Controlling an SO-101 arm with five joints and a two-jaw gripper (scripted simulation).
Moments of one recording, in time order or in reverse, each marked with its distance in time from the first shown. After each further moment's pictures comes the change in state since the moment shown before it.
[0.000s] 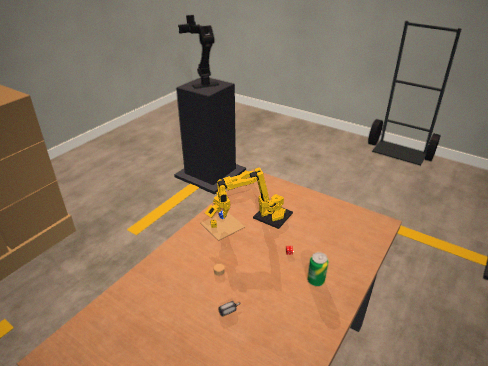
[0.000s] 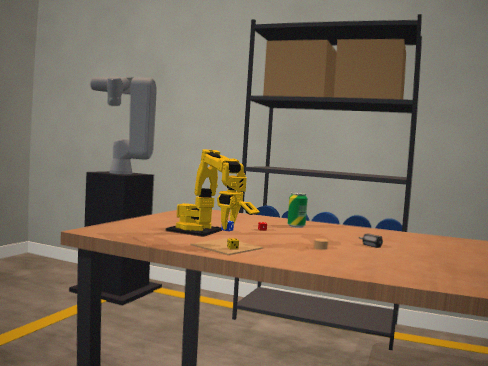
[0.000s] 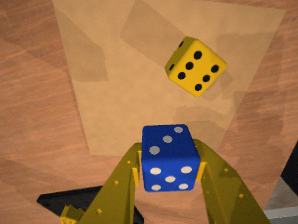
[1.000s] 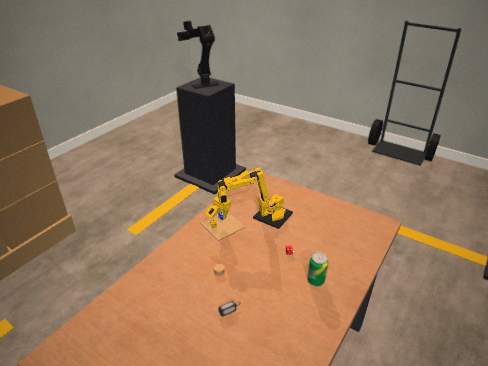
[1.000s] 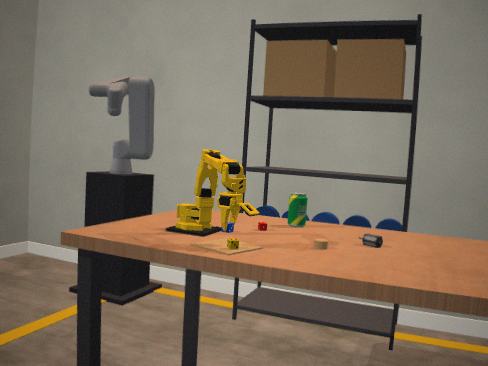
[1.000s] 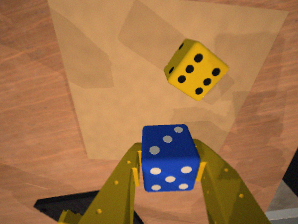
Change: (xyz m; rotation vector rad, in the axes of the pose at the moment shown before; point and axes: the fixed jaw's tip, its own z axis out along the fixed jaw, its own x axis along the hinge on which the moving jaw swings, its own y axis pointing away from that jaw) arm -0.001 -0.001 0.004 0.005 -0.009 0.001
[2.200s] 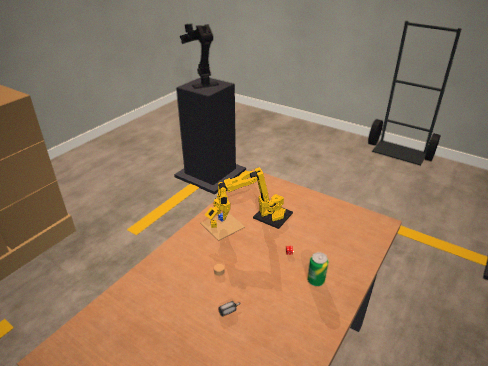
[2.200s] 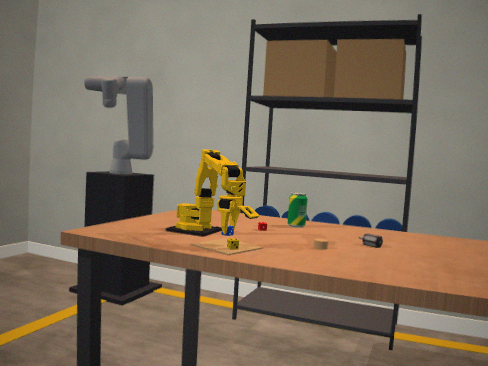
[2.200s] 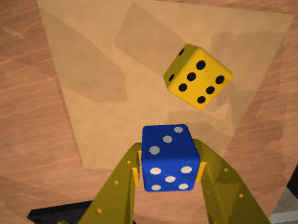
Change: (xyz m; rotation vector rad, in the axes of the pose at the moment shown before) arm -0.001 -0.001 0.008 0.010 -0.018 0.000
